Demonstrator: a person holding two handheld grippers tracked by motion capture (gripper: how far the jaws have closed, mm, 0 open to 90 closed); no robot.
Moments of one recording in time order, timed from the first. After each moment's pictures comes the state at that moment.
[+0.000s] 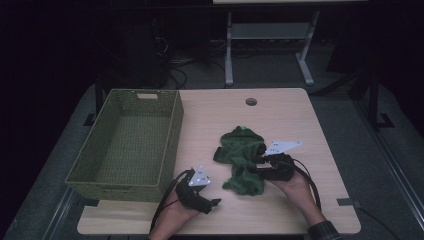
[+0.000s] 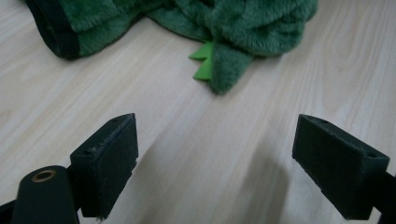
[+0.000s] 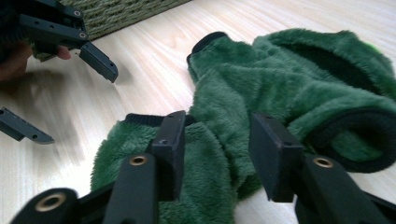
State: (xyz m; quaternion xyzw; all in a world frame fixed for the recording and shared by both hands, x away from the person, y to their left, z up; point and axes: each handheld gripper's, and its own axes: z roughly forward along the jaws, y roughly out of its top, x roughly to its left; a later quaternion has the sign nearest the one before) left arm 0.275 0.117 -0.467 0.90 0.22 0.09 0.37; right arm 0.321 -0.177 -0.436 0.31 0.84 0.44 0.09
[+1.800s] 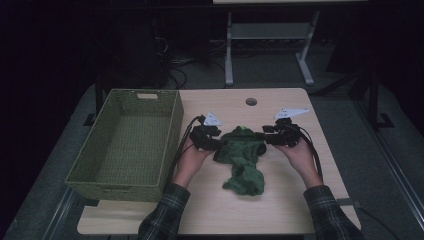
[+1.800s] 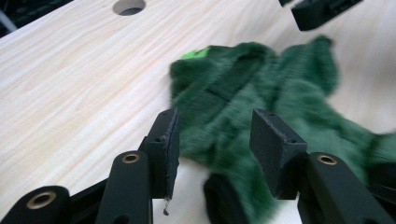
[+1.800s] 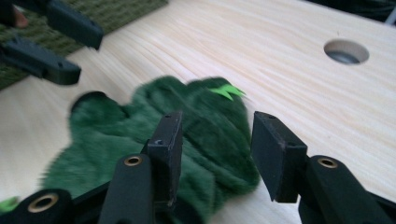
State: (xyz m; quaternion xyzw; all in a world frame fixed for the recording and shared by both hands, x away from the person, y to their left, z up) left arm 0.408 0.079 -0.409 0.87 0.28 0.14 0.39; right arm 0.411 -0.207 -0.416 0.38 0.81 0.43 0.12
